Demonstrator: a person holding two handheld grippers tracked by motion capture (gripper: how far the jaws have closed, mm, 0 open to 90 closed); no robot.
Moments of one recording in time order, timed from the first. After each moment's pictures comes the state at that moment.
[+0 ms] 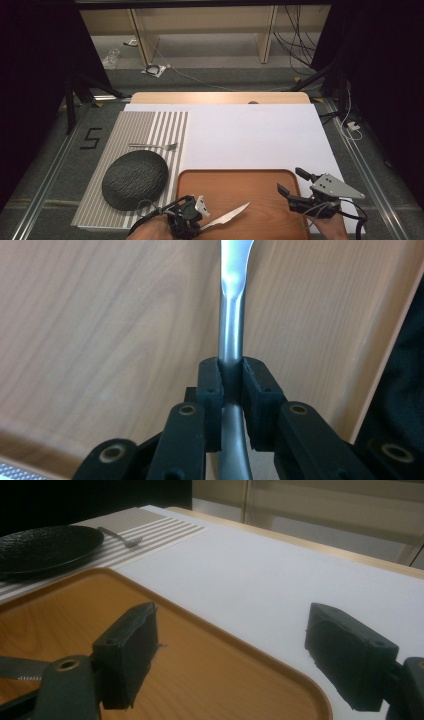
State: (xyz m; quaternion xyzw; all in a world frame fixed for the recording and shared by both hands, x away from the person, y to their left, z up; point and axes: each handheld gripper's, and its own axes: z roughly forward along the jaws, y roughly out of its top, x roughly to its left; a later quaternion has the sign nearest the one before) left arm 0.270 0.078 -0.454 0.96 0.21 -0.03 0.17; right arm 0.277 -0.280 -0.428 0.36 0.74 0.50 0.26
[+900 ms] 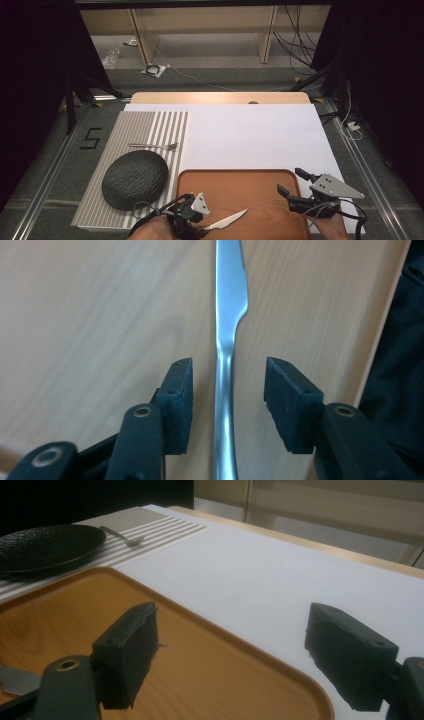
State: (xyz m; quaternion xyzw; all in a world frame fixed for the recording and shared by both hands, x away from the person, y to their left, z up) left arm 0.267 0.077 -0.442 0.95 0.20 0.00 0.25; right arm 0.277 -0.280 -0.428 0.36 0.74 0.50 0.26
